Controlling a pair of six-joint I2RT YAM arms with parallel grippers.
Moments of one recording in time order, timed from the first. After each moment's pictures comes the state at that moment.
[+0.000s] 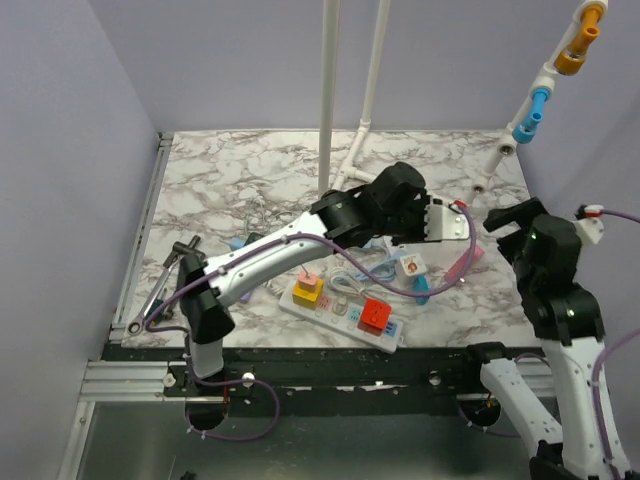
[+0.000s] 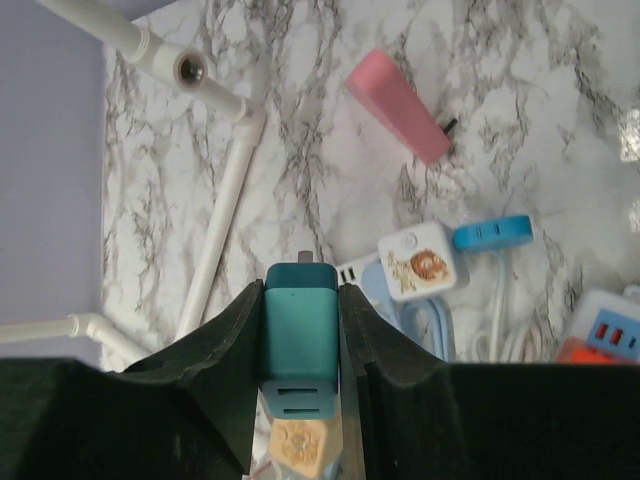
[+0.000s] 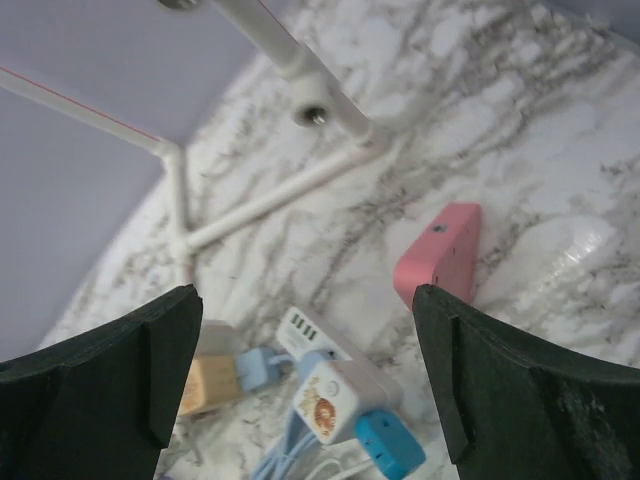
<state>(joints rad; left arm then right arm) -1.08 1.75 1.85 -0.63 0.17 0.65 0.10 0.71 0.97 -0.78 0.45 0.83</state>
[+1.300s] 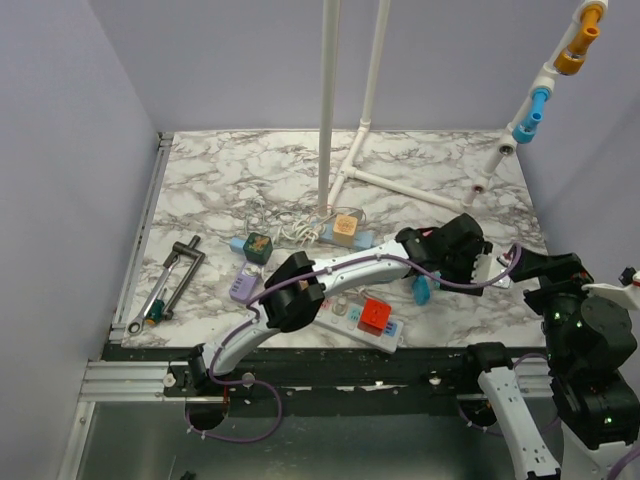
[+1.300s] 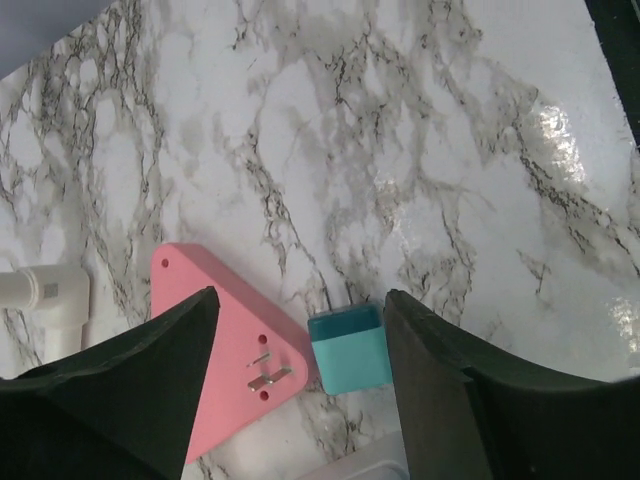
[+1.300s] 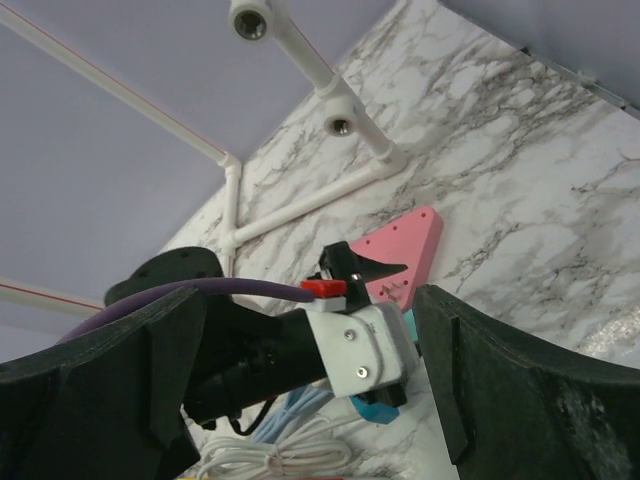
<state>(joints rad) -1.17 2.39 2.20 -0.46 0.31 0.69 0.10 0.30 1.08 -0.99 0.38 0.75</state>
